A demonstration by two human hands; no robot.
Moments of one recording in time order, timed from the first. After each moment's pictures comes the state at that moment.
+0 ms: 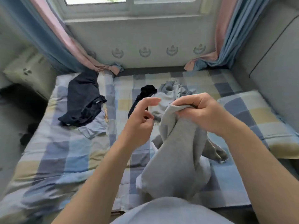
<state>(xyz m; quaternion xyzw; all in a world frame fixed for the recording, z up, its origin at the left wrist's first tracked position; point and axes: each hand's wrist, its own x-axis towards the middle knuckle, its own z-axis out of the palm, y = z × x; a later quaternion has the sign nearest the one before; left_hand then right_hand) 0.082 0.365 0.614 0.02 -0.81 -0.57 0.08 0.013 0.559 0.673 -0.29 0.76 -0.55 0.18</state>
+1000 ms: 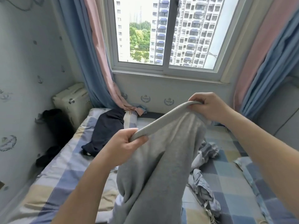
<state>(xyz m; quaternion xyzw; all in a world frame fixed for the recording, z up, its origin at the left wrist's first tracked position) 0.145 0.170 0.680 0.00 -0.83 -0.54 0.15 -0.071 0.408 0.773 -0.41 0.83 -0.38 0.00</state>
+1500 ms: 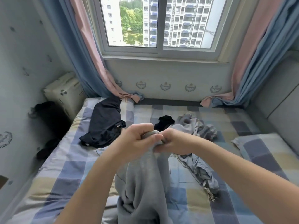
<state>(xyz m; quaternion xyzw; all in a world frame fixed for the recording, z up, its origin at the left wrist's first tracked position) 0.127 0.214 0.671 -0.06 -0.84 -0.52 0.11 0.007 0.379 0.664 -0.48 0.77 -0.30 0.29</state>
